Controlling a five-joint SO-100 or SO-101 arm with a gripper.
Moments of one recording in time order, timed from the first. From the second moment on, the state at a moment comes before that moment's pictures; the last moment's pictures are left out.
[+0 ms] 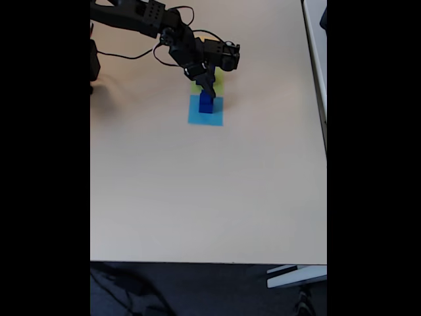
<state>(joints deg) 9.8 85.6 99.4 40.1 80.6</state>
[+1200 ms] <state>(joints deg) 12.7 86.7 105.0 36.7 75.8</state>
